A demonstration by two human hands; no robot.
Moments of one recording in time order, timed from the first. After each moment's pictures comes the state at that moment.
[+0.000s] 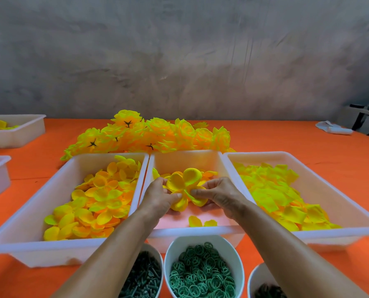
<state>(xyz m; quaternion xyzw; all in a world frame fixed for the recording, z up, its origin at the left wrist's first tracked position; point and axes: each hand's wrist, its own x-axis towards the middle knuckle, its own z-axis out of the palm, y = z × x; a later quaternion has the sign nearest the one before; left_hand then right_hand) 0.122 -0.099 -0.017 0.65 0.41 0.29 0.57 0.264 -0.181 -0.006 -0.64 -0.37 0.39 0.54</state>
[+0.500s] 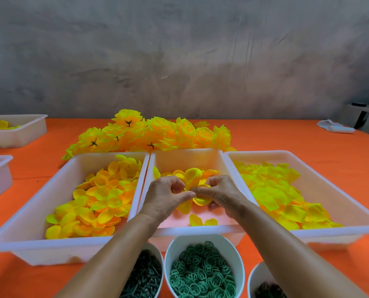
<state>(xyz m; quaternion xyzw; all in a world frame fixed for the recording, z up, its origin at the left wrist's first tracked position) 0.121 -0.107 -0.014 0.80 0.35 0.34 0.35 0.266 -0.179 -0.009 -0.67 -0.40 0.33 0.53</state>
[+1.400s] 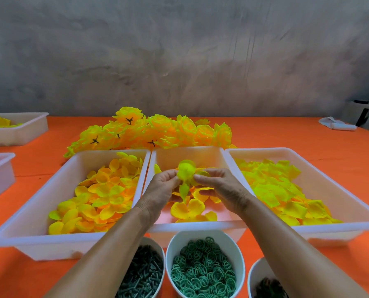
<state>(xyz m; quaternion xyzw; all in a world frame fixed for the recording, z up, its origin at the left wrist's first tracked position) 0.117 -0.105 -0.006 0.64 0.28 0.32 0.64 0.267 -0.181 -0.002 -0.58 -0.44 0.41 0.56</state>
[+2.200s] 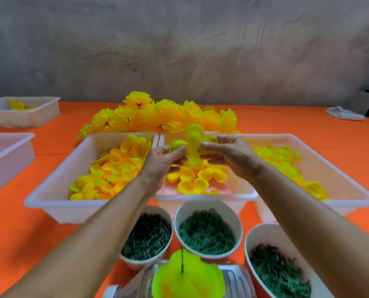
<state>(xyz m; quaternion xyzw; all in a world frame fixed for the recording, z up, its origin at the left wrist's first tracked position) 0.097 -0.116 0.020 0.61 0.29 0.38 0.64 0.252 -0.199 0.049 -0.58 -0.44 0.37 0.58</state>
